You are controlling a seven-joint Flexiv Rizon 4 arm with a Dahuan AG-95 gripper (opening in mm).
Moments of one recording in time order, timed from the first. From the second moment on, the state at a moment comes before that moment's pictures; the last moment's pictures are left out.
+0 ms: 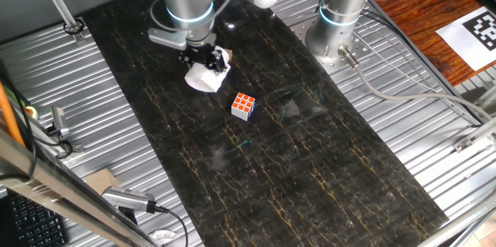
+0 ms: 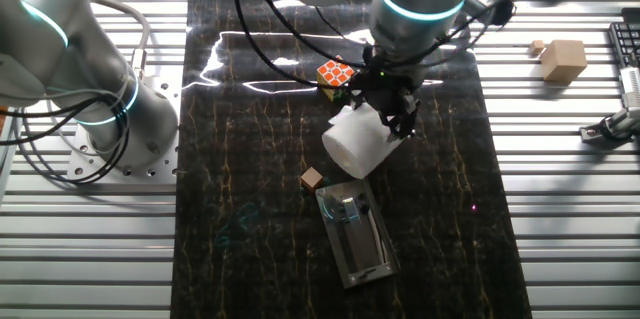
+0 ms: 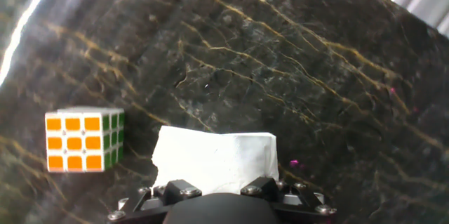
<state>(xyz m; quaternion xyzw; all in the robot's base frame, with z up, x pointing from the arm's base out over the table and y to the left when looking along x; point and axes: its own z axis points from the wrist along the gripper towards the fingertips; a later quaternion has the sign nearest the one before) 0.453 -0.029 0.098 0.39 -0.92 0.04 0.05</state>
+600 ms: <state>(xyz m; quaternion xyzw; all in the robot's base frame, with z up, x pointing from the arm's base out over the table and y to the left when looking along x) 0.451 -0.031 0.108 0.36 -0.93 0.04 0.06</state>
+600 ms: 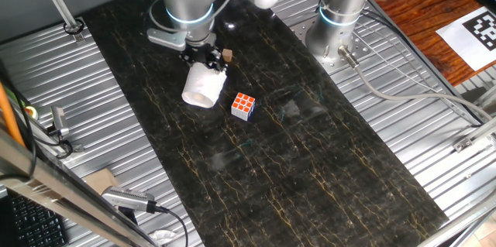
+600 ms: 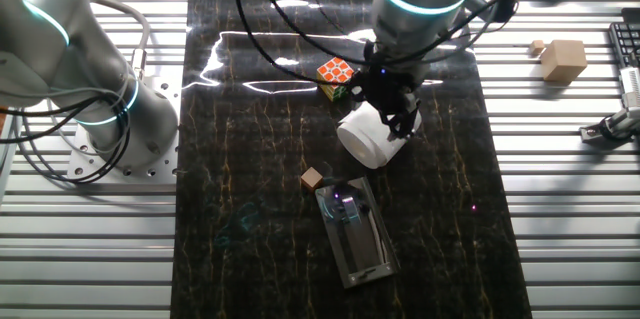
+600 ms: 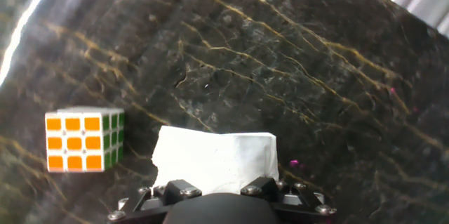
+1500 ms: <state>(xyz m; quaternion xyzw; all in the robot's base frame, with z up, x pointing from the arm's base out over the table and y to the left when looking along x) 0.438 -0.038 0.137 0.22 -0.97 0.00 0.08</state>
